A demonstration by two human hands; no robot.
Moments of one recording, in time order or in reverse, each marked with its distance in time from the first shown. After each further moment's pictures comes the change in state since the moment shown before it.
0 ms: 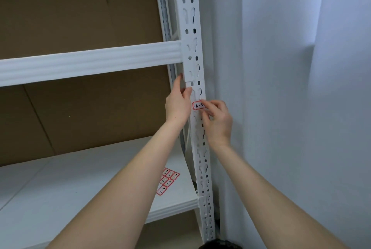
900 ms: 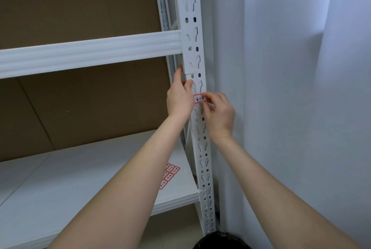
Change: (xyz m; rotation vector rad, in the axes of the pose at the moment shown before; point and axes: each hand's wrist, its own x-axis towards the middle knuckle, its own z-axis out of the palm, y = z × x) left_hand 0.000 0.001 0.007 0.002 0.043 -0.016; right_hand 0.003 0.001 -0.001 -0.026 0.005 -0.028
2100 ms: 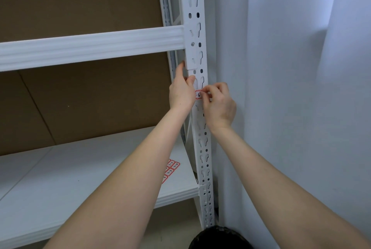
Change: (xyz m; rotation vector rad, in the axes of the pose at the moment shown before) left_hand -0.001 0.005 -0.004 -0.049 -0.025 -0.046; right_hand 0.009 -0.011 0.004 -0.272 -0.036 0.055
